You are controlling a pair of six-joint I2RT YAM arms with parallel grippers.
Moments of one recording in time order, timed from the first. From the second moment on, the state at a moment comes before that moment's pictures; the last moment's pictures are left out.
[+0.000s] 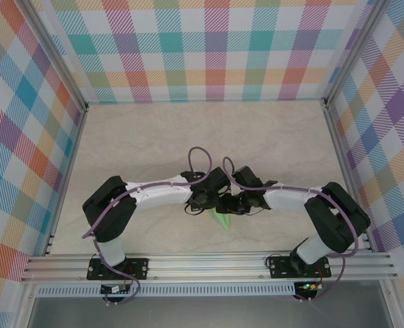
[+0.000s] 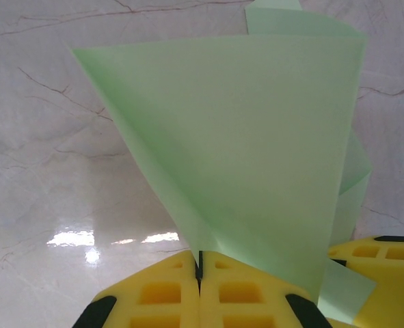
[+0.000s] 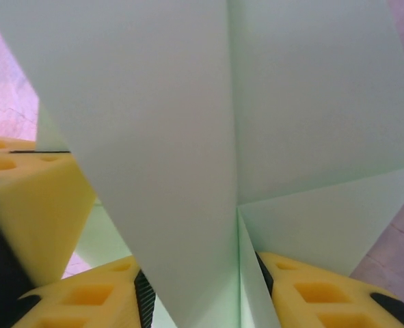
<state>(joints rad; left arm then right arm) -0.98 1.78 1.18 -0.67 -0.12 -1.08 0.69 1.54 0.65 -0.19 -0.48 0.62</state>
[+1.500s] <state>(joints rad) -0.92 1.15 0.78 -0.60 -0.34 -1.19 0.76 1.88 1.23 -0.68 0.06 0.66</state>
